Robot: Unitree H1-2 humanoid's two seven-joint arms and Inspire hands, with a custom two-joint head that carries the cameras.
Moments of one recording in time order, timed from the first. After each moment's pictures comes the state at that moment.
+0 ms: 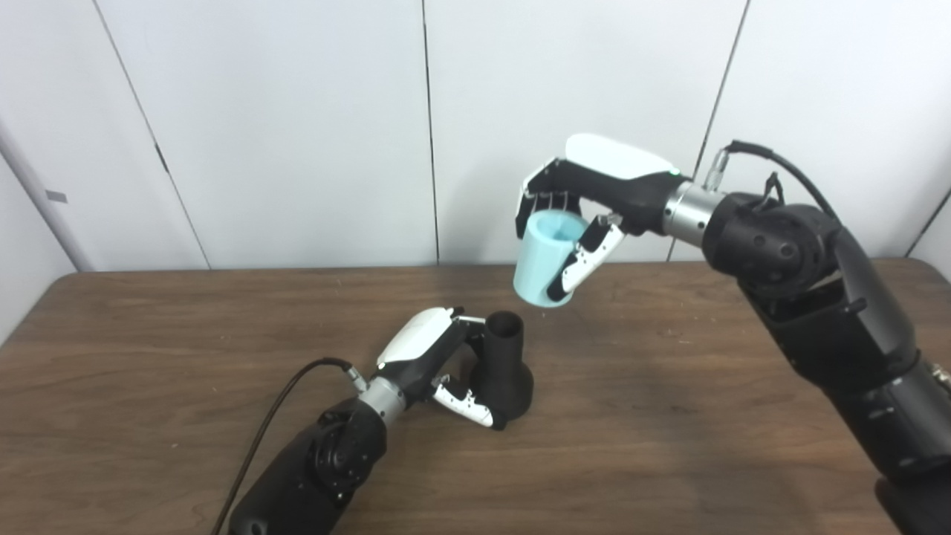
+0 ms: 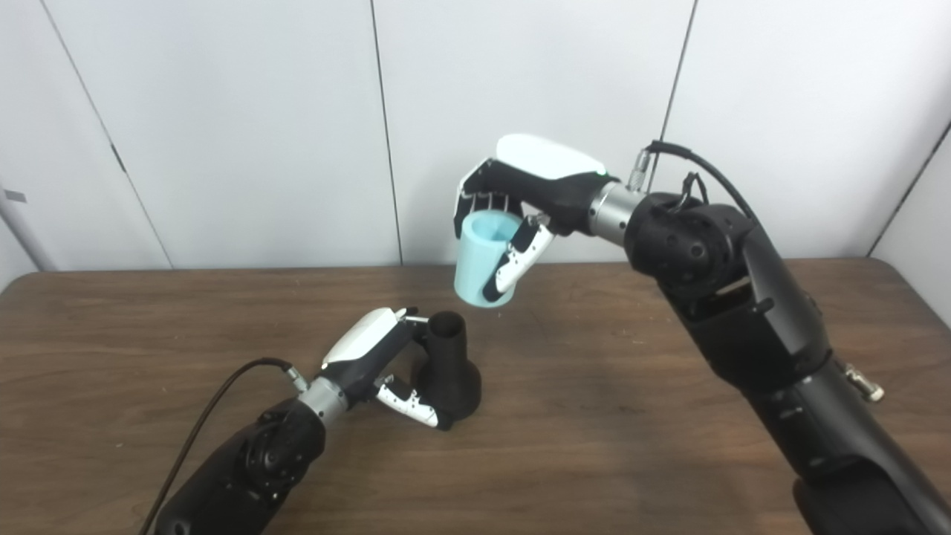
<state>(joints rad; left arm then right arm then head) -0.53 0.23 -0.48 0.35 0.50 -0.06 -0.09 -0.85 -0.47 0.34 -0.09 -0.47 0.15 0.62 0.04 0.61</state>
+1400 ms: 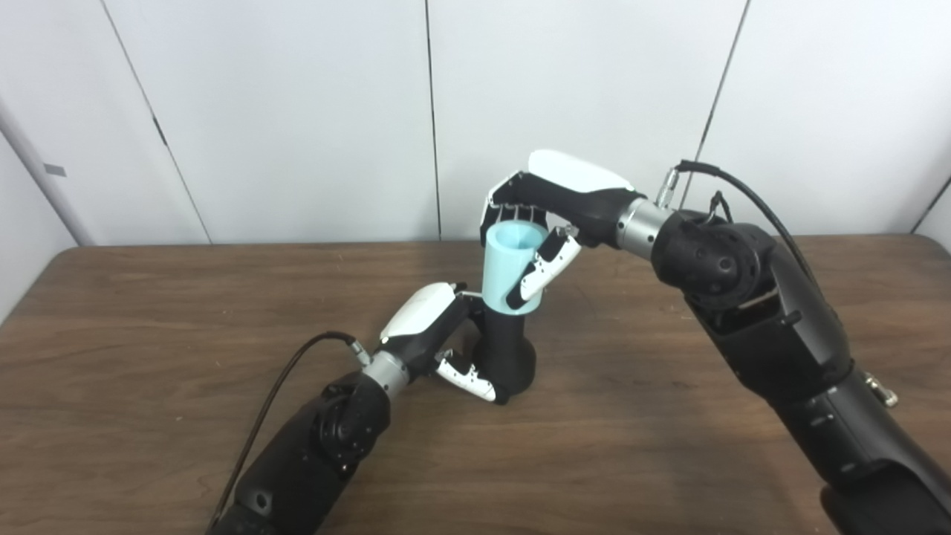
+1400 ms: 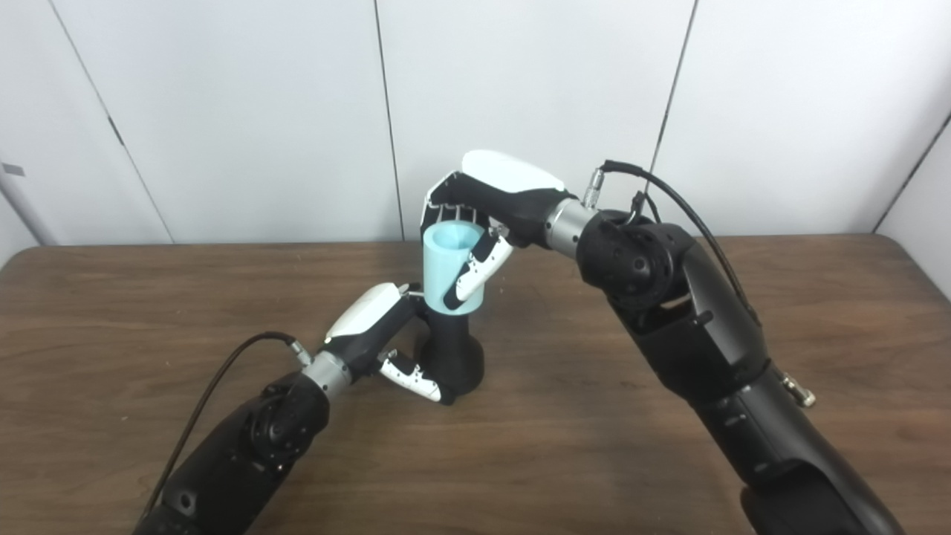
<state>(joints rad) -0.53 0.23 -0.48 0.34 0.50 -0.05 -0.09 -0.80 -0.36 0.36 -0.08 -0.52 0.21 0.59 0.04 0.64</state>
